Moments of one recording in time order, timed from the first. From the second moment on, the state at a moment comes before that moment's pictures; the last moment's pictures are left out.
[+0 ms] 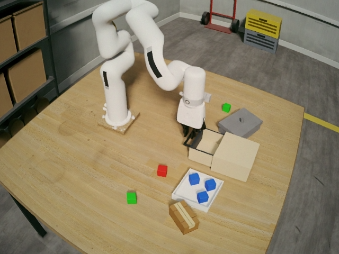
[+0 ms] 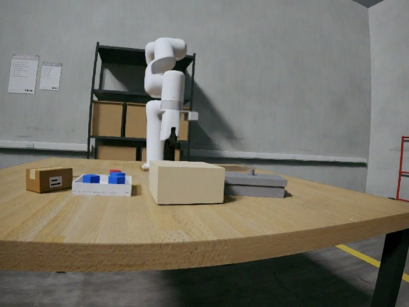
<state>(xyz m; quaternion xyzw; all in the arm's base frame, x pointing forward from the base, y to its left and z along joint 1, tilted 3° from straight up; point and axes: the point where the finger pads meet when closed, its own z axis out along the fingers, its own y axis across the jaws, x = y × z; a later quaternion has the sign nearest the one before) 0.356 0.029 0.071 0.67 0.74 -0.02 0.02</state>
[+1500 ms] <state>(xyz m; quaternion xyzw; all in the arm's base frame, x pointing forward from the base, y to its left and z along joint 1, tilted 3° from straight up) 0.356 0.028 0.051 0.67 0.74 -0.02 0.02</state>
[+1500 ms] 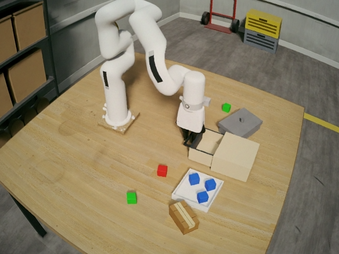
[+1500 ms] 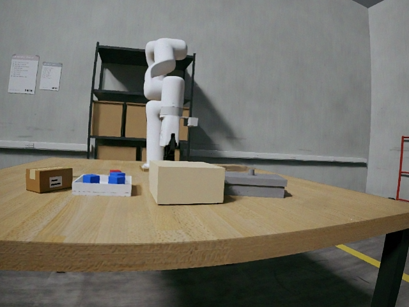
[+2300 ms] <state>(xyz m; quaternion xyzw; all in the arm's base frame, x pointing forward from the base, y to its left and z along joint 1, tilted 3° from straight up) 0.356 0.028 0.051 0.67 0.74 -0.02 0.02</state>
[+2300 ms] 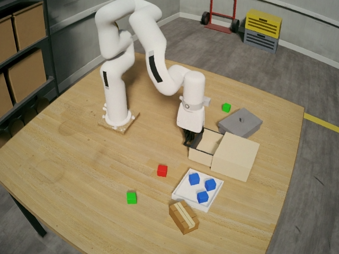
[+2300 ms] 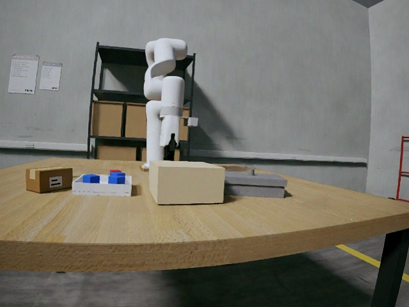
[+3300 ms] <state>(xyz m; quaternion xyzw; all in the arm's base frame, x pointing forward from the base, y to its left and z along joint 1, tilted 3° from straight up) 0.360 0.028 0.051 0.67 0.74 -0.02 0.02</state>
